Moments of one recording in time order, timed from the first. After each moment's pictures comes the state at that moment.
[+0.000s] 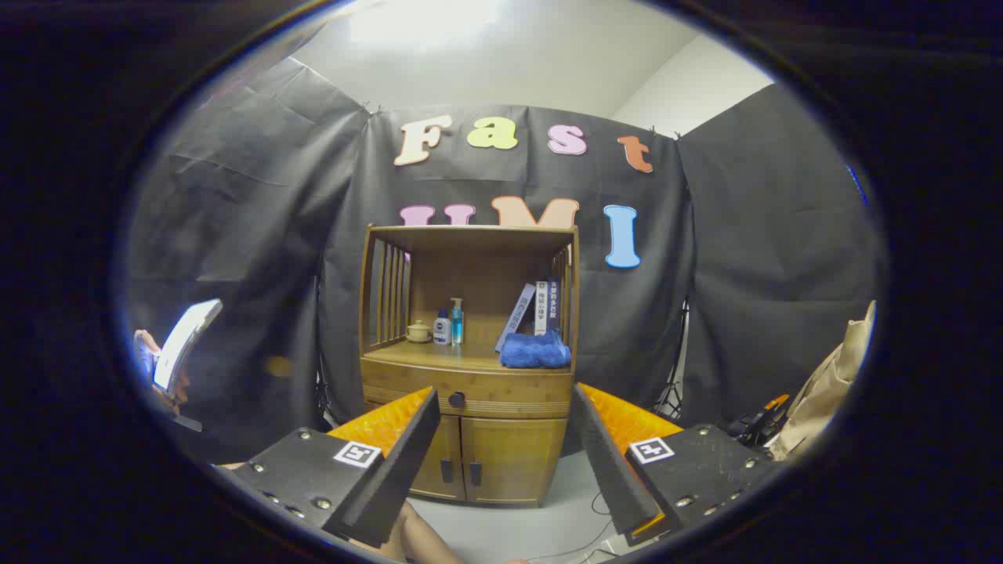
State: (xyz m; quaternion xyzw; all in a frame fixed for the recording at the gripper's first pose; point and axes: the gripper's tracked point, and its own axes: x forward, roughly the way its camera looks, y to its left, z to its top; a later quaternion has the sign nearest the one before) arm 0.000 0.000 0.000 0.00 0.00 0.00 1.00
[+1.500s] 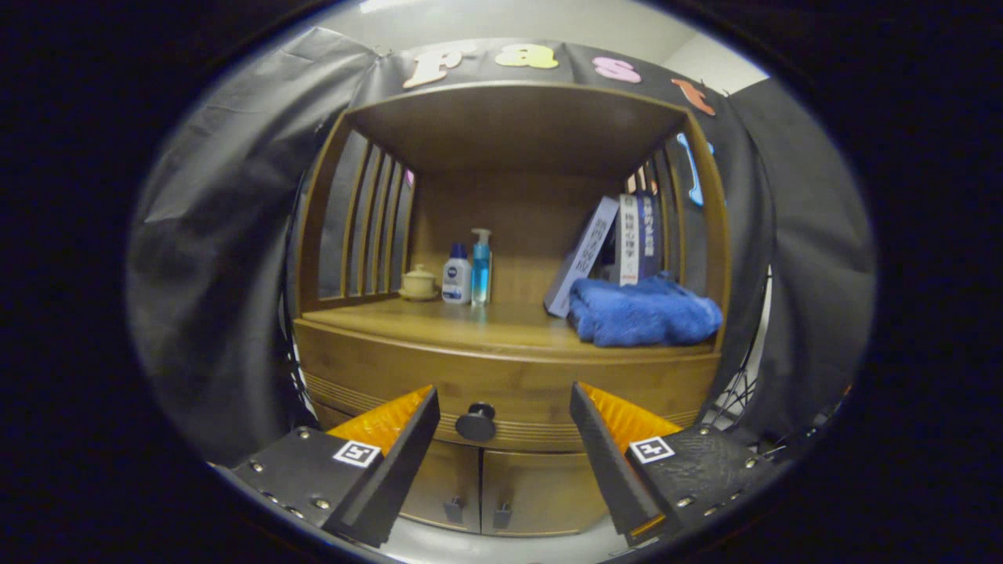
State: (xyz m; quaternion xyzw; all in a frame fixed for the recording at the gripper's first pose) arm 0.339 0.101 -0.172 -0.01 0.08 0.05 1.00
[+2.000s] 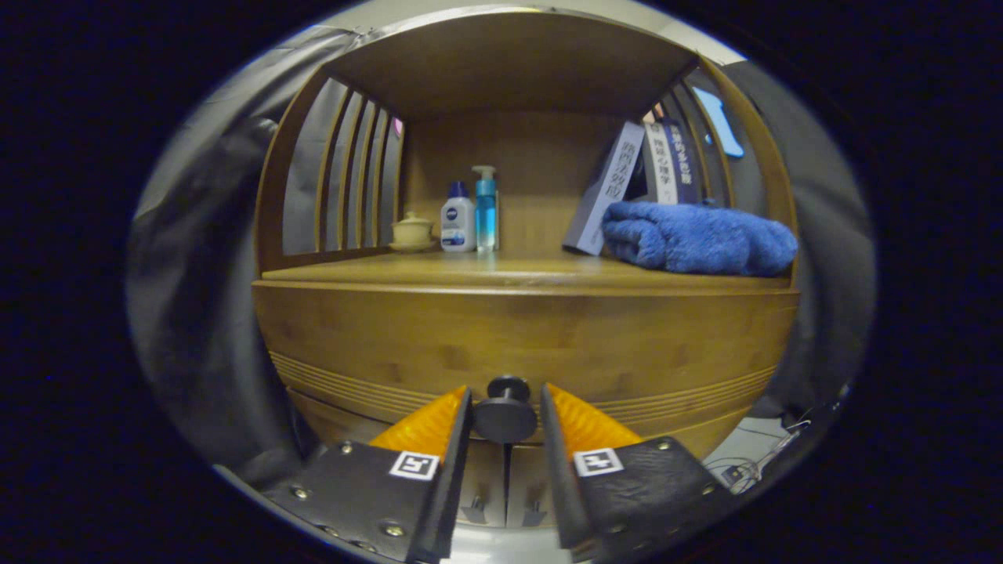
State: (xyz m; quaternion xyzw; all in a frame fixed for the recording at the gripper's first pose) arm 0.400 0.131 -0.241 0.03 0.14 0.05 0.99
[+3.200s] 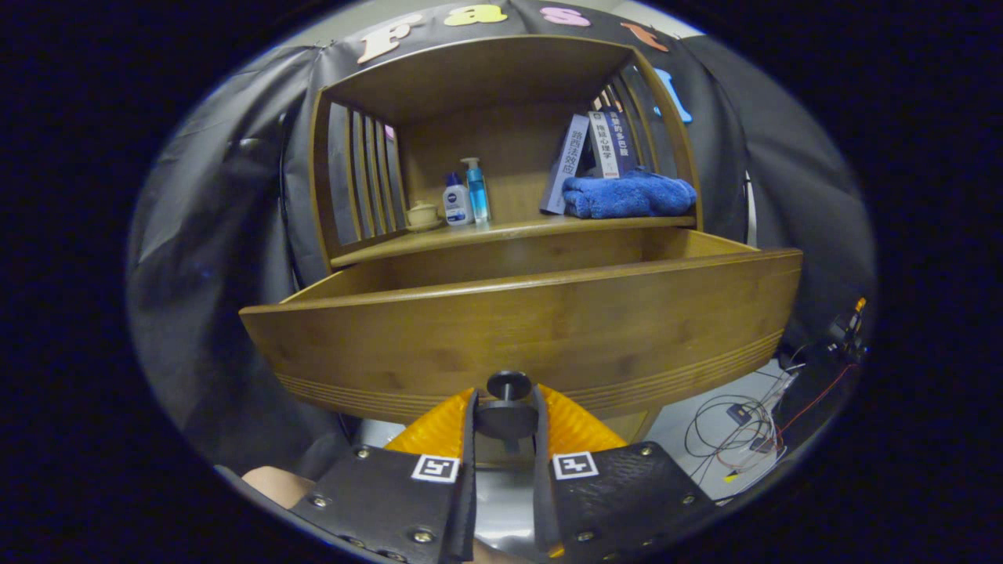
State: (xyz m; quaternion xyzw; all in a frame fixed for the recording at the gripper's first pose) arm 0.219 0.124 -0.232 0.08 0.21 0.03 0.97
